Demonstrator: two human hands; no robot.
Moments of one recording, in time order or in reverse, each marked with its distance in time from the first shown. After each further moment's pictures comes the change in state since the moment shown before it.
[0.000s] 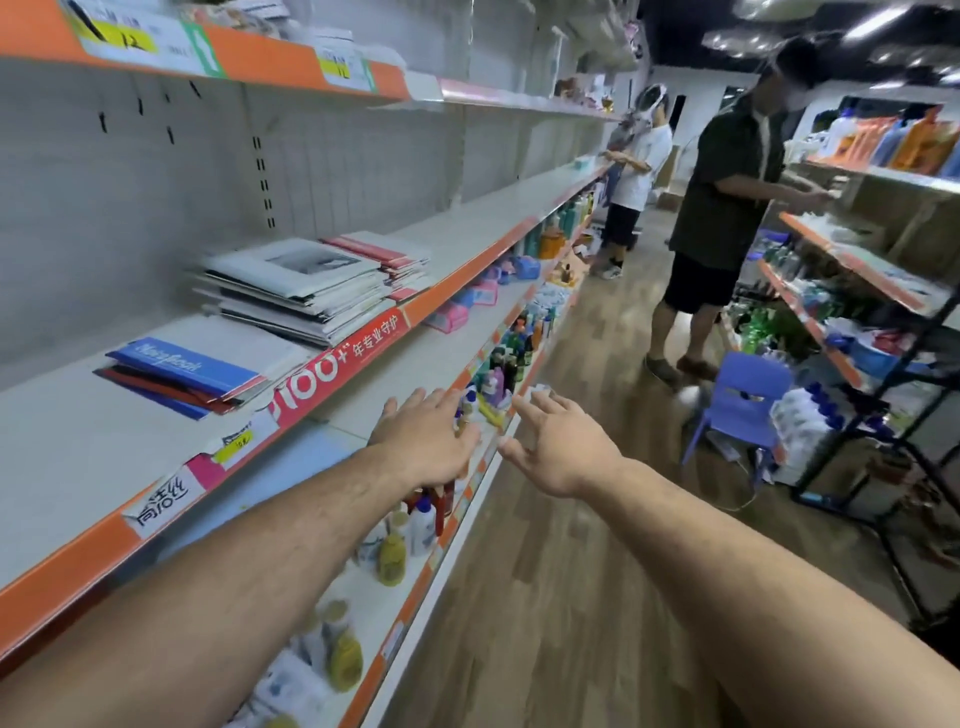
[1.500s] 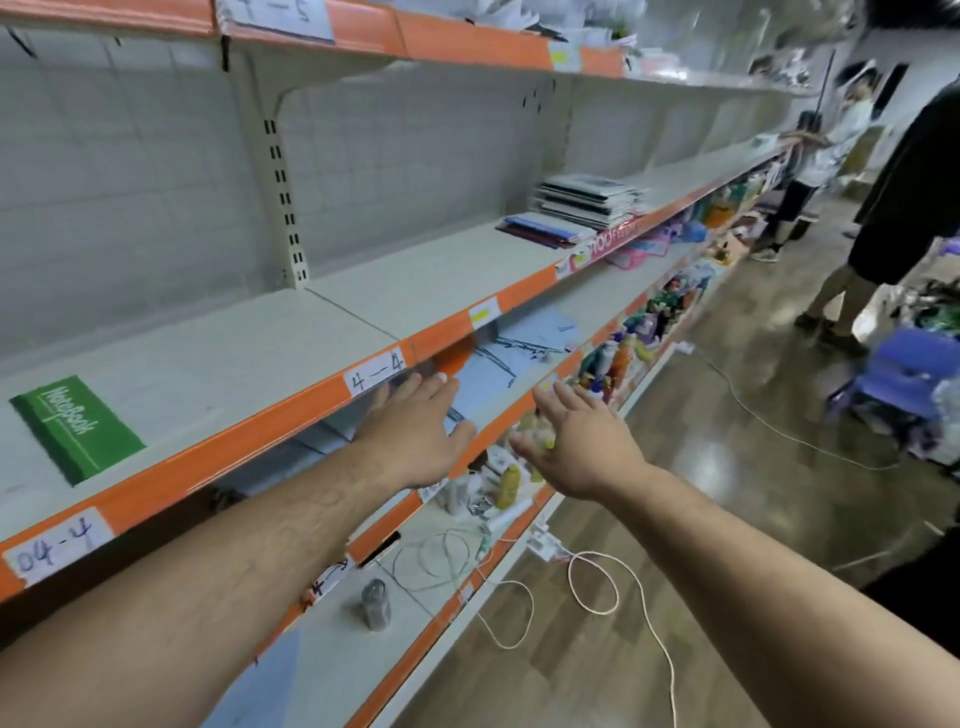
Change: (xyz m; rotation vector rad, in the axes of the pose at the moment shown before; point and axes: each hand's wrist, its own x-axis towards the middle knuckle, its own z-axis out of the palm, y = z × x) left_hand -0.715 -0.189 -0.031 0.029 -0.003 -0.271; right_hand -0.527 -0.441 0.032 0.050 -0.029 -0.212
